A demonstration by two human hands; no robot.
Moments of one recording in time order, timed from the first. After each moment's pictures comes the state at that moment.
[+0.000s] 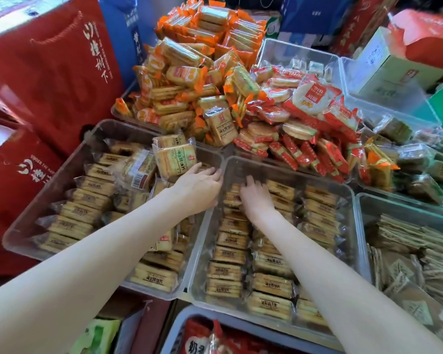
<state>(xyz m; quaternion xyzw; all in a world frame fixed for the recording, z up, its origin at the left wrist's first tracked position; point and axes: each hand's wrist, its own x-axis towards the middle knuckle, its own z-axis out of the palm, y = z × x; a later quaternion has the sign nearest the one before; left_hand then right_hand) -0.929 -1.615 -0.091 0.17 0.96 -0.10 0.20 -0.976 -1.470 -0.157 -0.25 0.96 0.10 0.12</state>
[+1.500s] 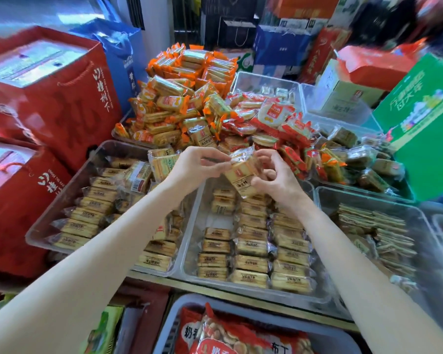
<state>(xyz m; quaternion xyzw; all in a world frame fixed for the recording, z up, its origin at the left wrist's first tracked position) -0.882 -1.586 -0.005 -0.02 0.82 0.58 -0.01 -0.913 -1.391 -0.015 -0.16 0.82 -0.54 0.11</state>
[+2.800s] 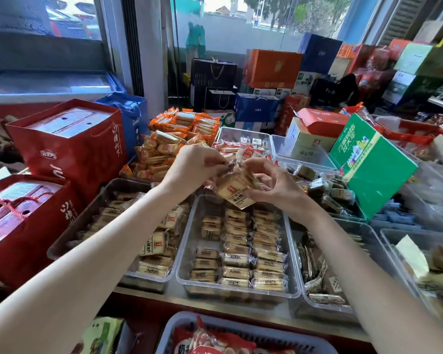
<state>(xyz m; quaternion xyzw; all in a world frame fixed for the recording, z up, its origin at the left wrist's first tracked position) -0.810 -1.560 0.104 0.09 0.89 0.39 -0.22 -0.835 -1.357 0.087 -0.27 0.77 -0.57 0.11</state>
